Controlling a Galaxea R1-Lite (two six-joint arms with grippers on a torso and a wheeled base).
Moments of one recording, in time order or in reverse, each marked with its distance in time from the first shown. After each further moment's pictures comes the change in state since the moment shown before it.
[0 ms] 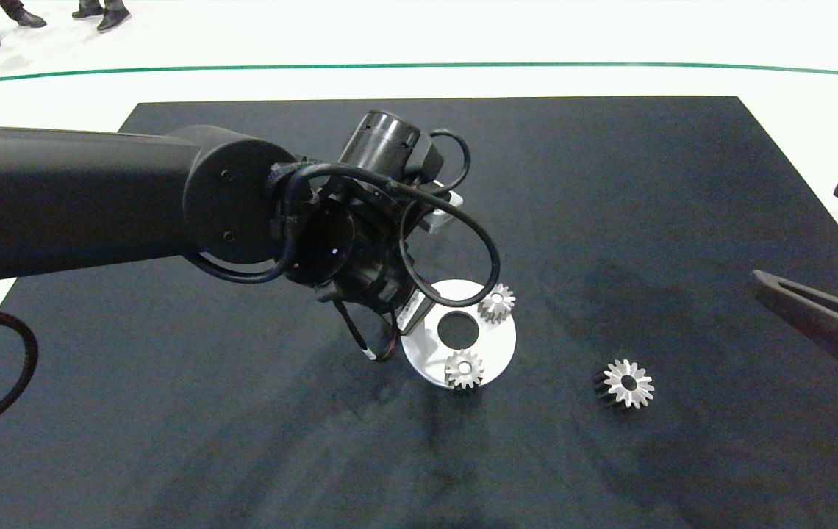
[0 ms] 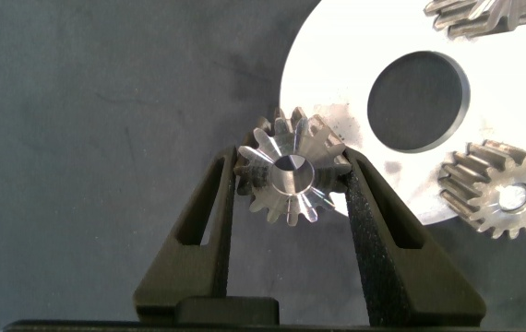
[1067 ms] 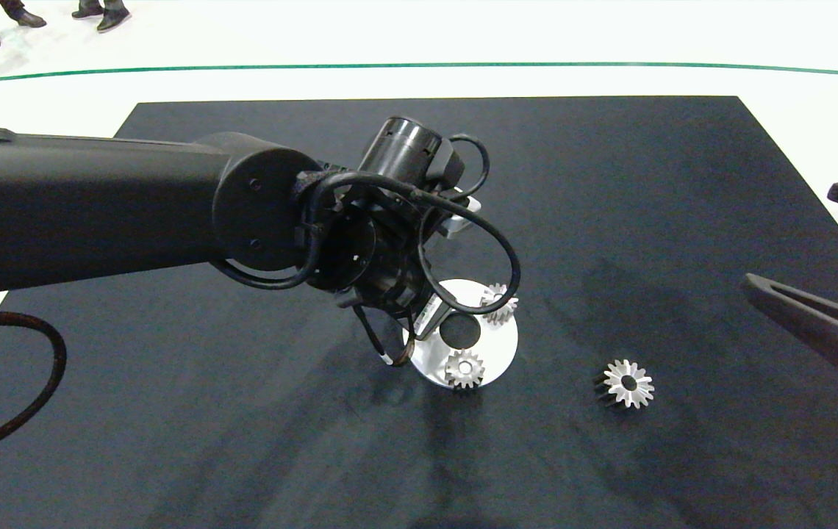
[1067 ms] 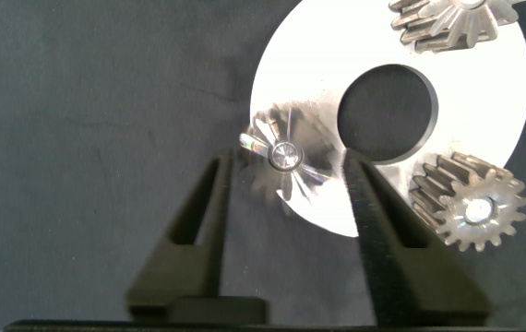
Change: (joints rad) left arm -0.025 0.026 -0.026 -0.002 -0.002 -0.003; right arm 0.000 0.005 0.001 0.000 0.001 0.000
